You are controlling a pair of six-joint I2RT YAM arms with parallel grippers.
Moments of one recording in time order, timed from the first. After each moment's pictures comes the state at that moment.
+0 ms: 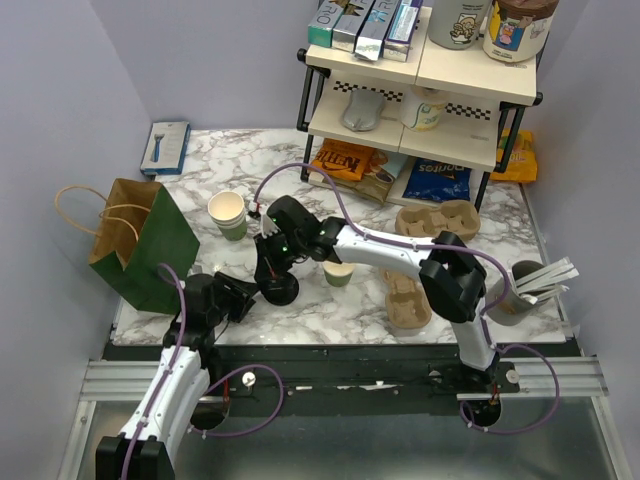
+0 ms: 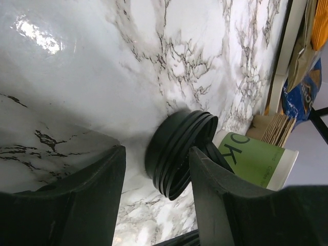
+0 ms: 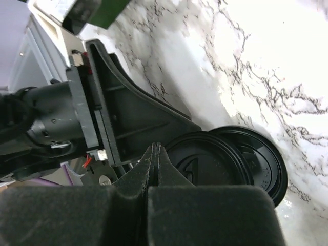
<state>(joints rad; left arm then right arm) -0.10 0.54 0.07 -0.20 0.23 -1.20 1.02 2.06 1.62 -0.29 -0.39 0.44</state>
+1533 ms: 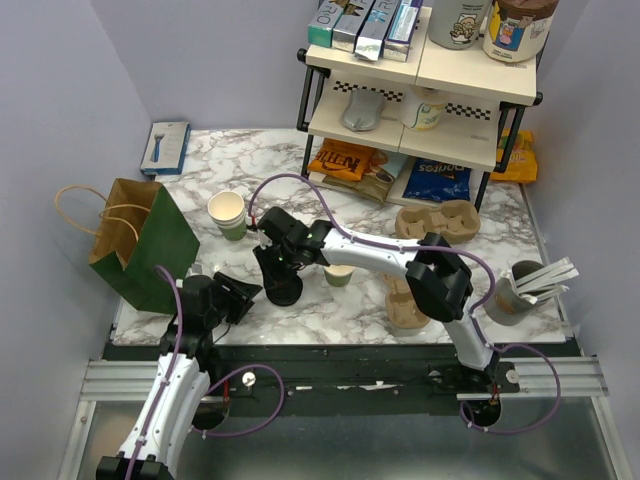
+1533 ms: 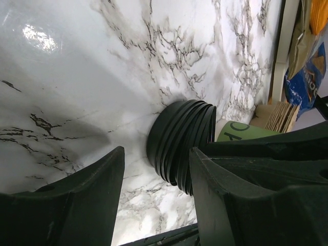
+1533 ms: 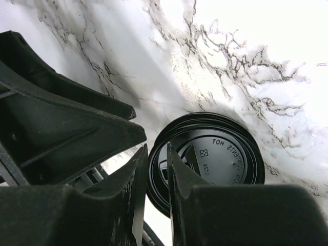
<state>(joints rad) -0.10 0.42 0.11 -0.34 0.24 -1.15 1.06 2.13 1.71 -0.50 -0.22 0.37</state>
